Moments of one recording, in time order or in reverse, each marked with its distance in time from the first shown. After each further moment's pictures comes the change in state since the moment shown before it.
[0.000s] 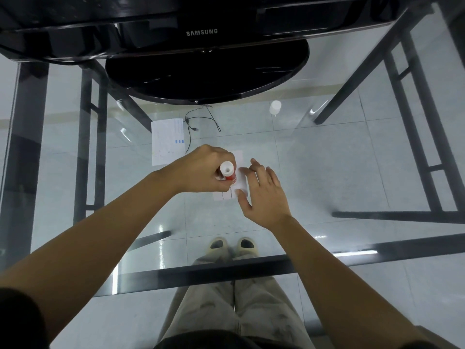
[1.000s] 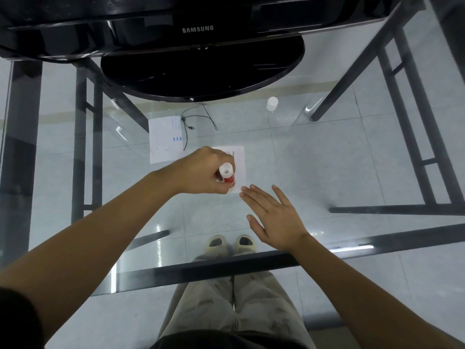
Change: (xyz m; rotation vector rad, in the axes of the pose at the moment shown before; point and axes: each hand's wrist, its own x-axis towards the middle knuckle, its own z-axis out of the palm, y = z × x) left_hand -0.006 0.004 0.001 0.005 -0.041 0.036; right_hand -0.055 0.015 0.001 -0.142 -0.080 -0.200
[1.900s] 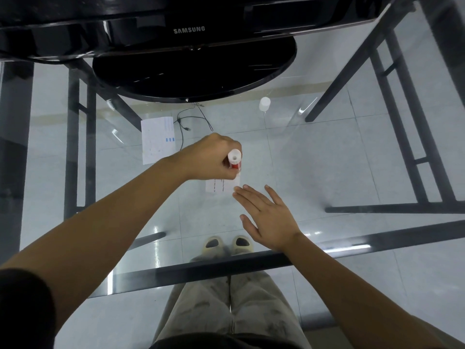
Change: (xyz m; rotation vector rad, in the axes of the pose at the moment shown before) left_hand 0.035 0.011 -0.002 0.040 0.026 -0.028; right_hand 0.000 0.002 0.002 0.052 -0.001 0.003
